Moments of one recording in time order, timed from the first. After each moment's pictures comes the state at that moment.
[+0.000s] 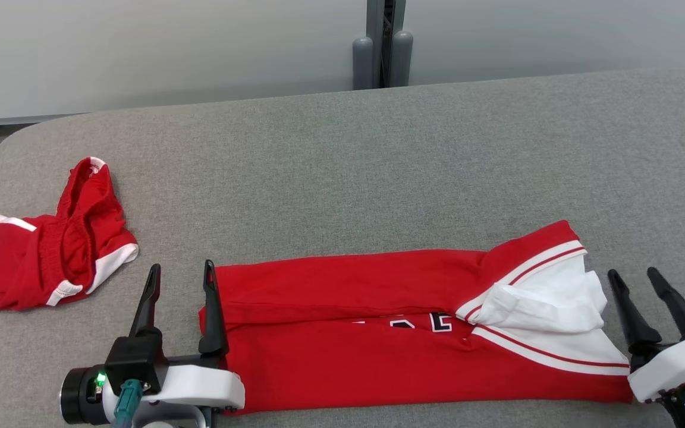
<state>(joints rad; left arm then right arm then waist) -0.07 0.16 -0.33 0.09 -0.31 0.35 -0.26 -0.21 -0.47 0.34 0.45 0.73 0.13 -0.26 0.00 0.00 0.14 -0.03</state>
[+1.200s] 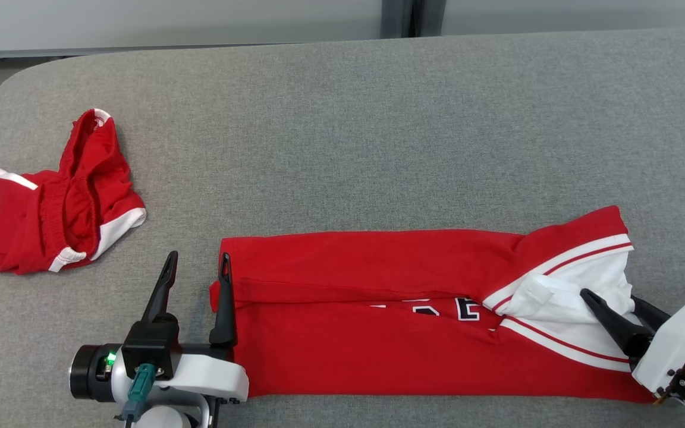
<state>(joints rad) -0.10 0.05 -0.19 0.18 -0.12 0.15 -0.26 -0.32 -0.64 0.61 0.40 1.12 0.13 0.07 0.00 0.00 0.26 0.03</state>
